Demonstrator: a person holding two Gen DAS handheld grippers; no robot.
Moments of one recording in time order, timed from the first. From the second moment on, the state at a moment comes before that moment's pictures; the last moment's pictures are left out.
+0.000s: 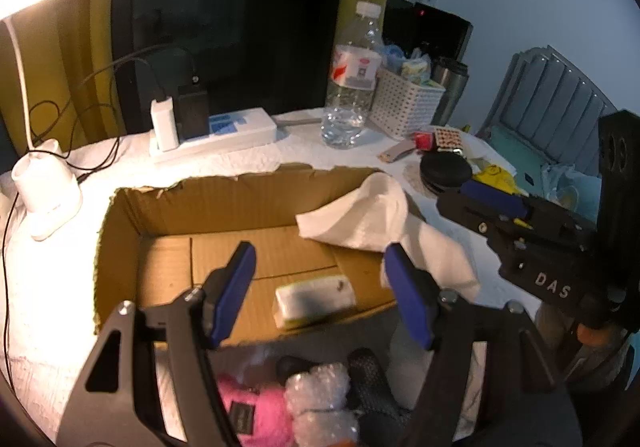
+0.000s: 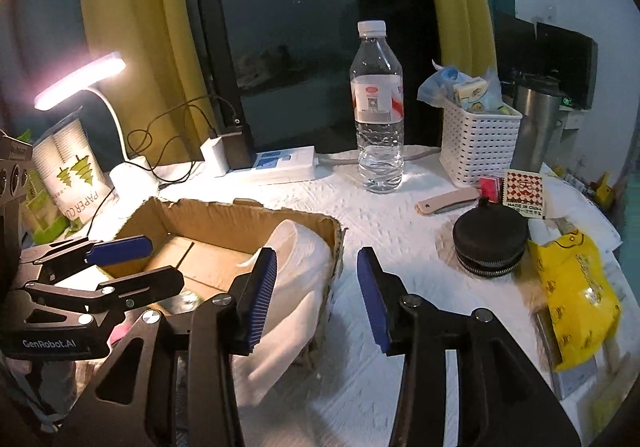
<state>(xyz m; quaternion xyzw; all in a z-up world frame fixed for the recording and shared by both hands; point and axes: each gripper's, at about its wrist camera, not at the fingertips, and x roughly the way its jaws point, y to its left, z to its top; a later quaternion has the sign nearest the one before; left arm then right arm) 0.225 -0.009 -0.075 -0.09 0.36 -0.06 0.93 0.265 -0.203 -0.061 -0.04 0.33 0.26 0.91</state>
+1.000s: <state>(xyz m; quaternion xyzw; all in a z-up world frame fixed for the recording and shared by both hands) 0.133 -0.003 -0.090 -0.10 0.35 -0.07 0.93 0.170 -0.197 -0.065 -0.06 0.34 0.26 0.90</state>
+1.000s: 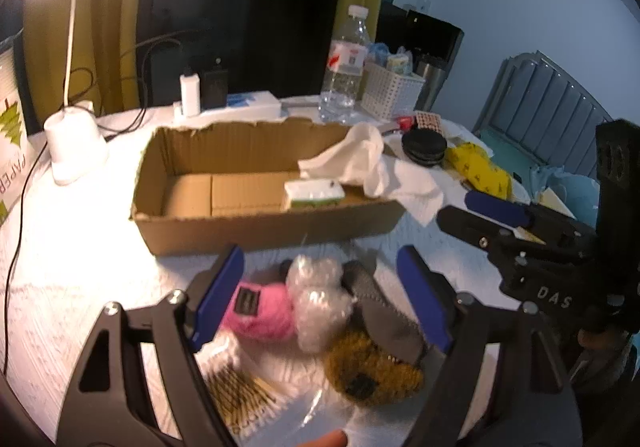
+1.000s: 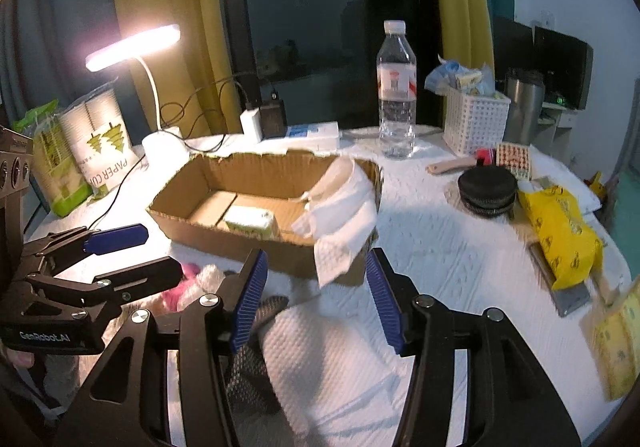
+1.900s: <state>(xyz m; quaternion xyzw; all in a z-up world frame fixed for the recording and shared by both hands) 0.133 -0.019 -0.122 -0.09 0.40 -0.05 0.91 0.178 -0.208 -0.146 -0.06 0.44 0.27 0.86</state>
